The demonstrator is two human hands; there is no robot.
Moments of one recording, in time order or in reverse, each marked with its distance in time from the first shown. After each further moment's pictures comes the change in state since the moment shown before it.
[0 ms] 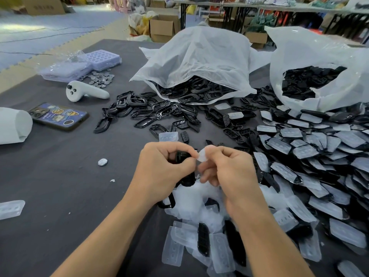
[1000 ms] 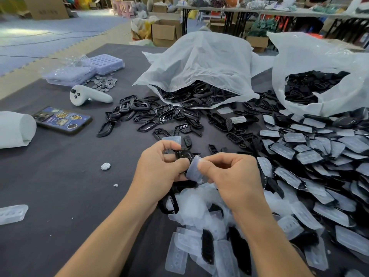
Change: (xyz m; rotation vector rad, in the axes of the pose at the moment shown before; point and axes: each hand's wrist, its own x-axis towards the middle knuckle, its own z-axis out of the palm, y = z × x) left_hand 0.007 -0.011 -0.006 -0.247 0.049 -0.292; right_hand 0.002 0.004 -0.006 -0.268 -0.056 -0.224
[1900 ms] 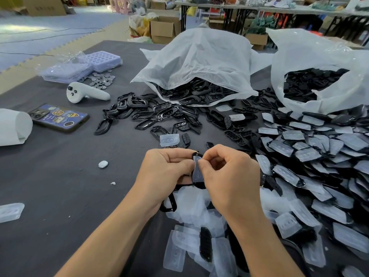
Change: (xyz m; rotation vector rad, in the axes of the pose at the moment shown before) left_hand -0.009 0.006 0.011 -0.099 -0.118 -0.076; right_hand -0.005 0.001 0.008 -0.517 0.227 -0.288
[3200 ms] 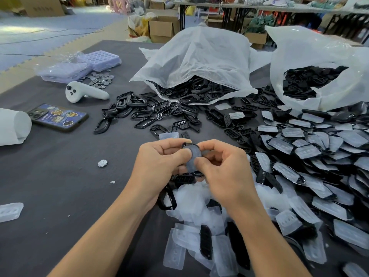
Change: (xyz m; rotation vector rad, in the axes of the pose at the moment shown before) left_hand 0.003 0.003 -0.004 -0.018 0.095 0.088; right_hand 0.005 0.003 0.004 0.500 -0.249 0.184
